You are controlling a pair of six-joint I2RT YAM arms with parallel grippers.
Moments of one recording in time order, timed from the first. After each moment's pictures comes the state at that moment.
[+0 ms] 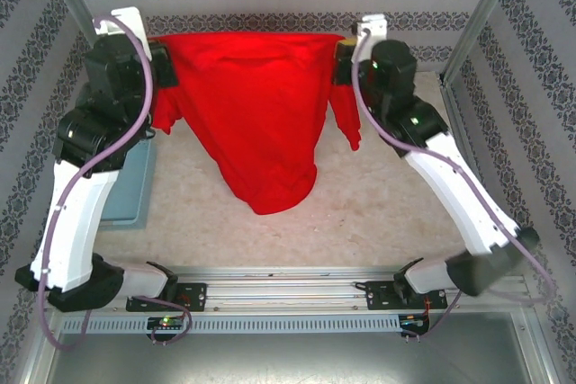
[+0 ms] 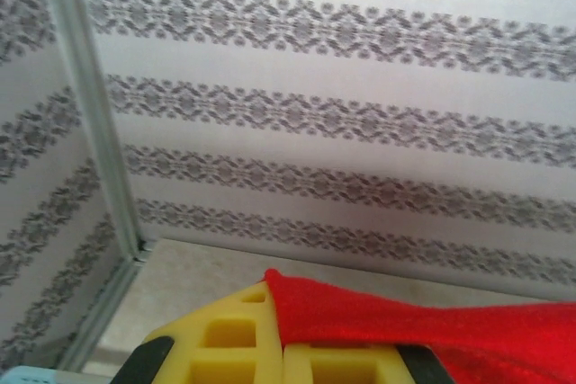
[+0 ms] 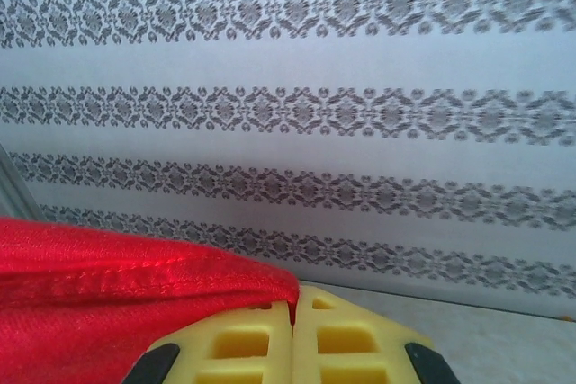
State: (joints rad) left arm -0.39 1.36 2.07 -0.91 -0.60 -0.18; right arm 0.52 1.45 1.69 -0.36 0.22 0.13
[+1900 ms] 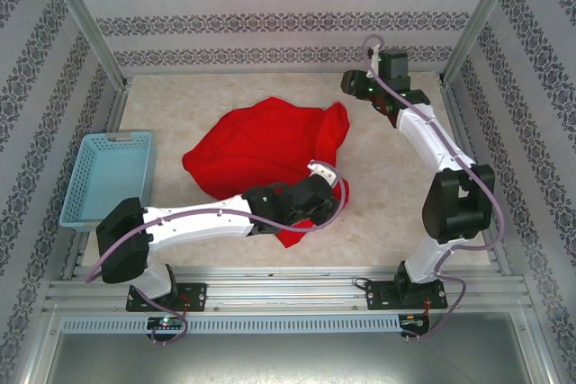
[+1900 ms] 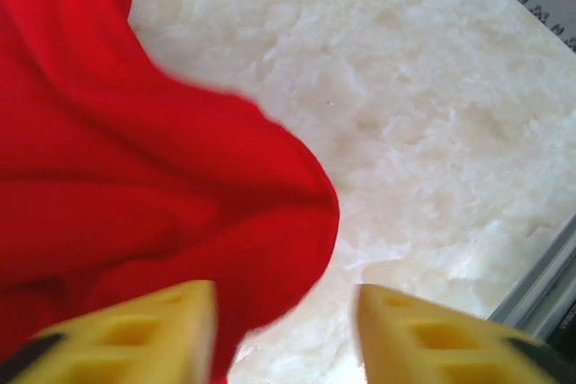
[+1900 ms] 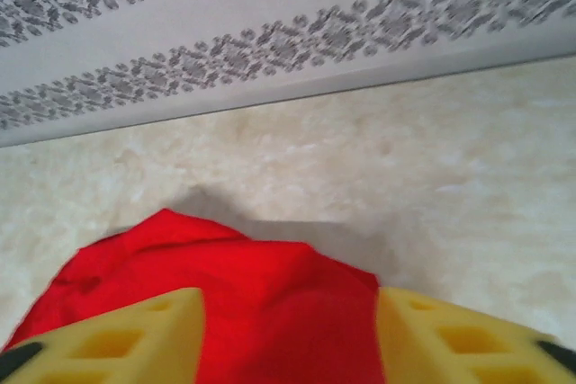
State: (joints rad) left arm -1.14 1.59 1.20 -0.34 -0.25 -0.49; right arm 0.13 1.71 1.50 -0.34 -0.18 0.37
